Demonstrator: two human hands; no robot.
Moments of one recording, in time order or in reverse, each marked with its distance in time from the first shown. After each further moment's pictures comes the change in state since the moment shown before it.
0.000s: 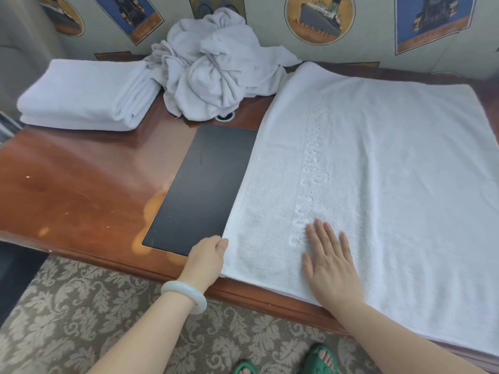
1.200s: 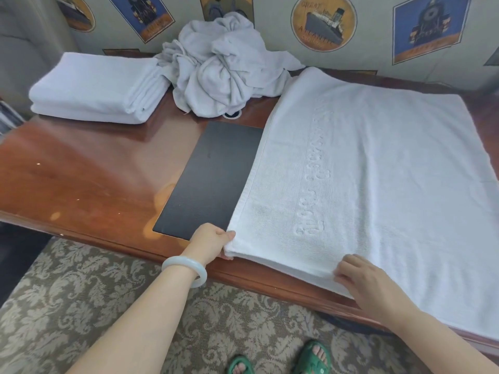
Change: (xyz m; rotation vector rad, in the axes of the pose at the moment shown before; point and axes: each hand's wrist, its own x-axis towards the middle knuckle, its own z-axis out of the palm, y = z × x) left_hand -0.006 -0.001 -0.024 -0.465 -0.194 -0.184; right_hand -0.051 0.047 -0.062 0.243 -0.067 -0.299
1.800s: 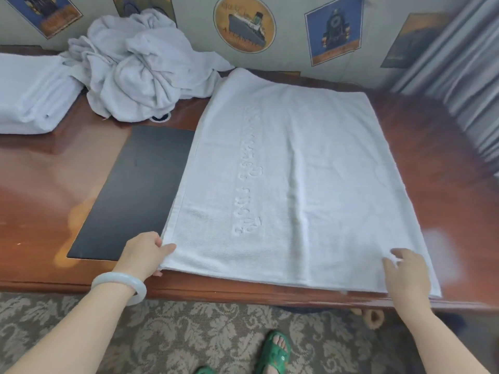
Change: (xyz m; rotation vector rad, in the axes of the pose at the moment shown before) left_hand 0.005 0.015 0.019 0.543 0.122 0.042; right_hand -0.105 0.112 -0.038 0.064 0.434 1.104
